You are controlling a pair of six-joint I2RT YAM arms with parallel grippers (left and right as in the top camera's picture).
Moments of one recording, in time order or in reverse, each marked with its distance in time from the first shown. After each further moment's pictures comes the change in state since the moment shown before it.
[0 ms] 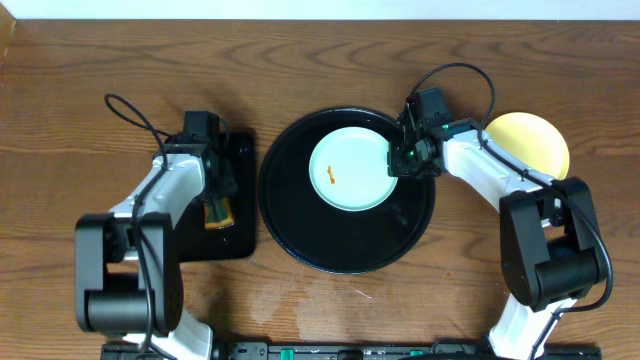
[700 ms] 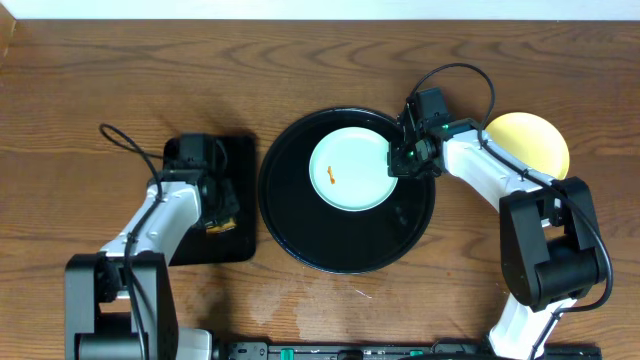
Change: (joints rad) left arm 0.002 -0.153 -0.174 0.021 0.106 -0.032; right arm 0.000 0.000 0.000 -0.003 0.000 0.000
